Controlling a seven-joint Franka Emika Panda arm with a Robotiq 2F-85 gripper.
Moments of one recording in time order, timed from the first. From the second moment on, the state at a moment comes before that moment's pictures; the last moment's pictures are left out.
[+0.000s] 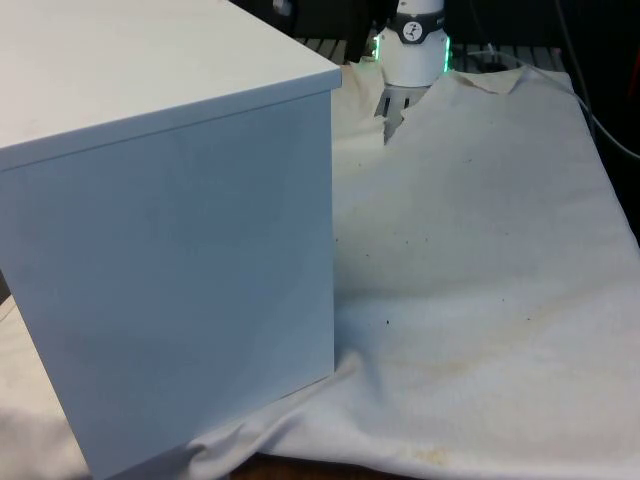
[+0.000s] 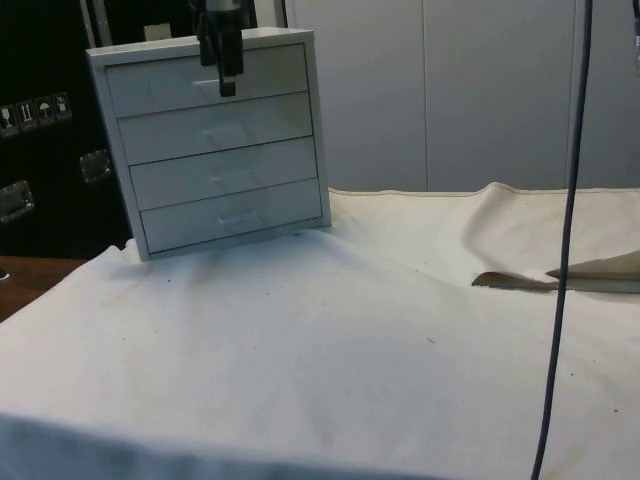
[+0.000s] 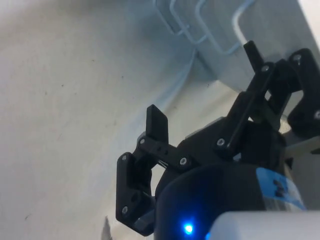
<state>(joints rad) 0.62 0.24 -0.72 -1.91 -0.20 2.42 -0.68</state>
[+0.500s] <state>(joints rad) 0.62 0.26 -0.74 -1.93 -0.27 2.47 -0.63</state>
